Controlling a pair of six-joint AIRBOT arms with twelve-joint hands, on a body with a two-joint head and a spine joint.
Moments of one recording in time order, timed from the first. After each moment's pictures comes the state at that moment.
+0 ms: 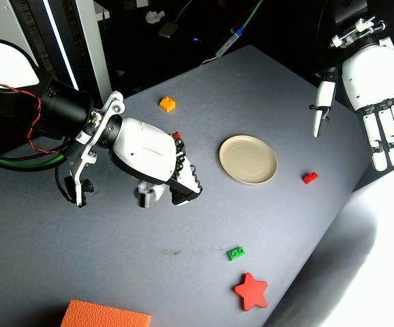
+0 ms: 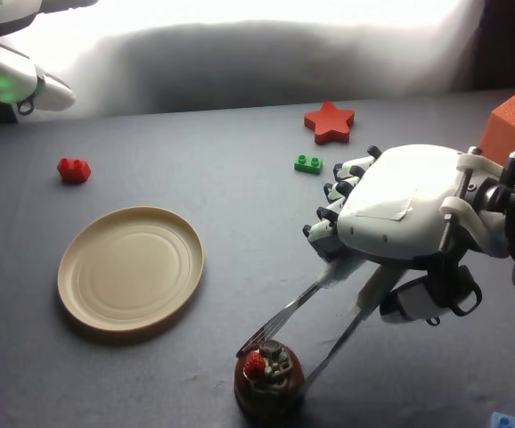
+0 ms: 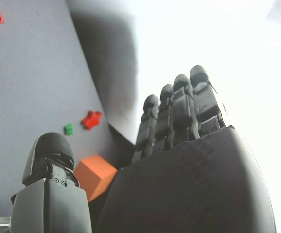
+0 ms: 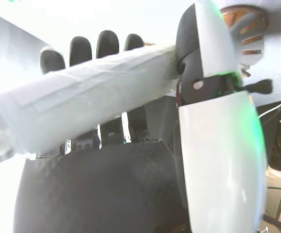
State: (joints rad) left arm 0.05 -0.96 1.42 -0.70 0.11 2.20; right arm -0.30 -1.07 0.86 -1.36 -0.20 0.09
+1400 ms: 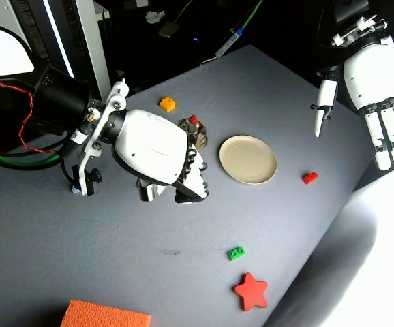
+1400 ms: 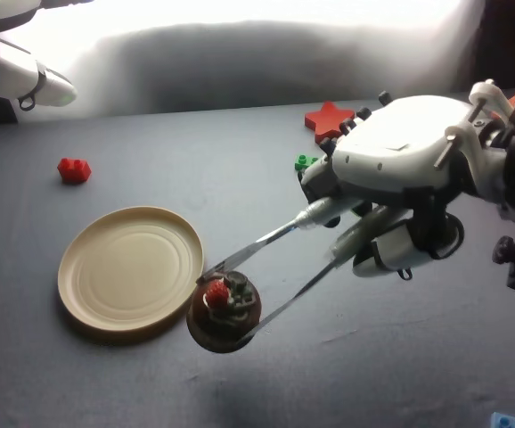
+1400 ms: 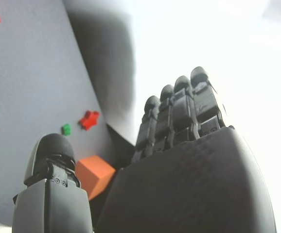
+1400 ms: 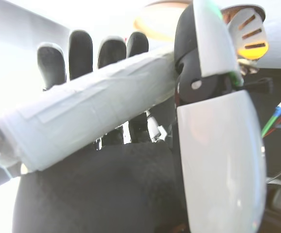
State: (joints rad) left arm 0.04 -0.96 1.43 -0.70 0.11 2.20; right arm -0.21 -1.08 0.91 -1.36 -0.24 0.32
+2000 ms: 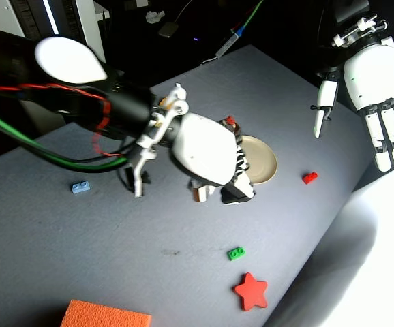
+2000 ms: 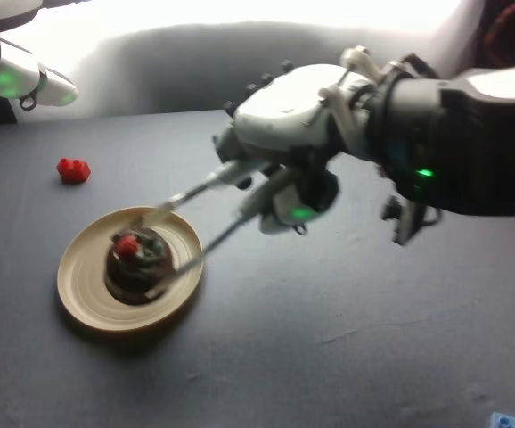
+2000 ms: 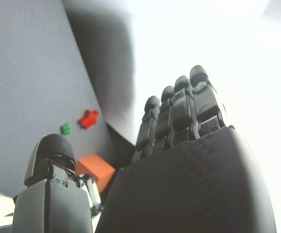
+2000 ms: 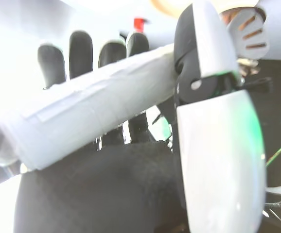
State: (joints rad) left arm 0.04 -0.96 1.43 -0.70 0.11 2.20; right arm -0.14 -1.41 1.19 -1.36 -0.26 0.33
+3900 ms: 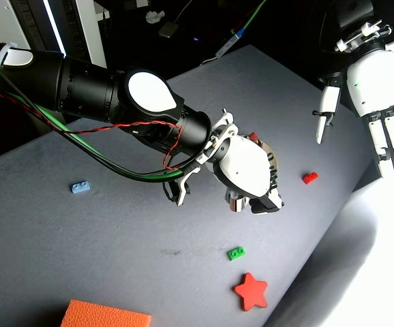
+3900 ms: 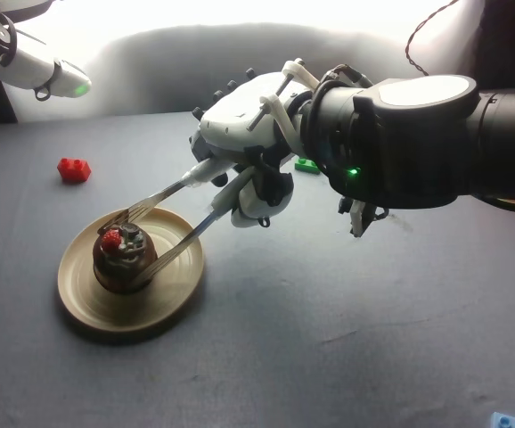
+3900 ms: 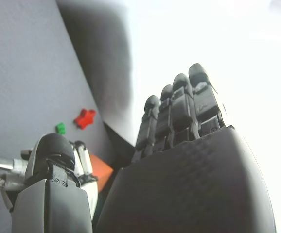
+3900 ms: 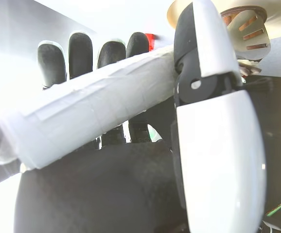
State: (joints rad) left arm 0.03 -1.01 1.47 -0.70 0.12 2.20; right arm -0.18 -1.58 1.39 -1.36 -0.27 0.31
